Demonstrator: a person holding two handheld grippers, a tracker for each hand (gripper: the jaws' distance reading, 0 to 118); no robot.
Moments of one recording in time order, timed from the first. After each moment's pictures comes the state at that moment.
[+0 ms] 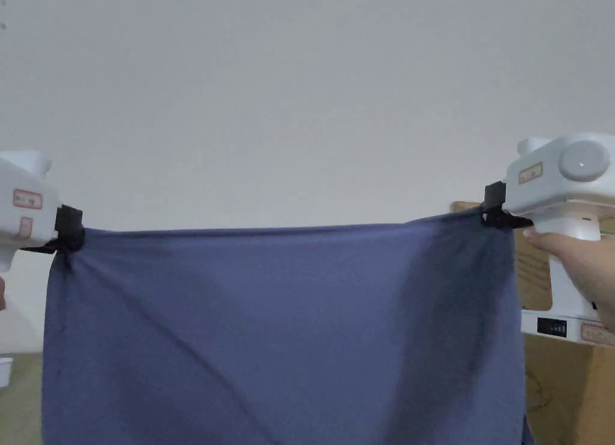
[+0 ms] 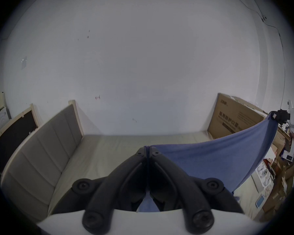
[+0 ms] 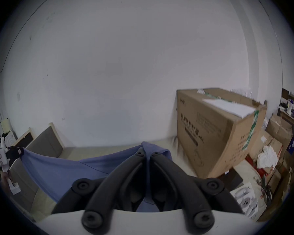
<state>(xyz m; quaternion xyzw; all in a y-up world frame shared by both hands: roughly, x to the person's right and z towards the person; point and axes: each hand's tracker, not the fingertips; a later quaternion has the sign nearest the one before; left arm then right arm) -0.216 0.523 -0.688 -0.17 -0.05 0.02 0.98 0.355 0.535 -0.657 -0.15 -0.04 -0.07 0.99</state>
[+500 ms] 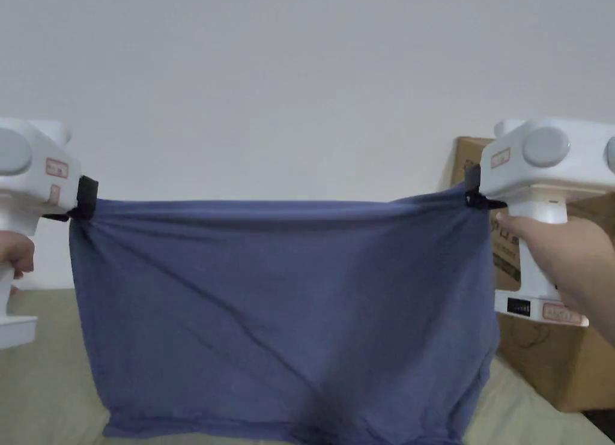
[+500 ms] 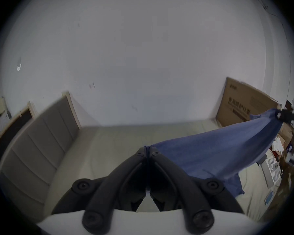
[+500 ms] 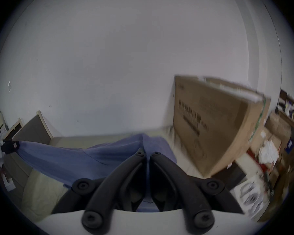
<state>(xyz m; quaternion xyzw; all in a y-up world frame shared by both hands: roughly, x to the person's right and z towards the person) -0.187 0.419 -0.761 -0.24 -0.04 0.00 0.97 0.343 0.436 -0.736 -0.22 -0.07 -0.06 0.97</state>
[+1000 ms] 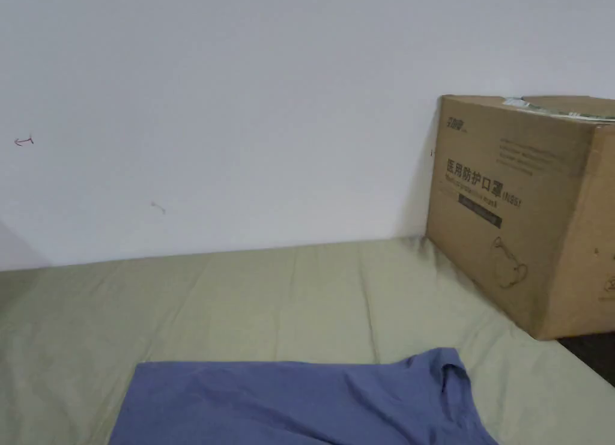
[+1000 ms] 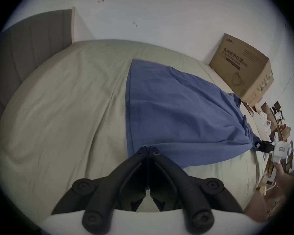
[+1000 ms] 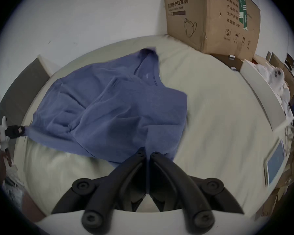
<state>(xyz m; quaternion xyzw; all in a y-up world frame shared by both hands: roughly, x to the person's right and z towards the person) -0.231 0.100 -0.495 -0.41 -0.09 0.09 0.90 0.388 0.078 -0.445 -0.43 -0.02 -0.08 0.90</state>
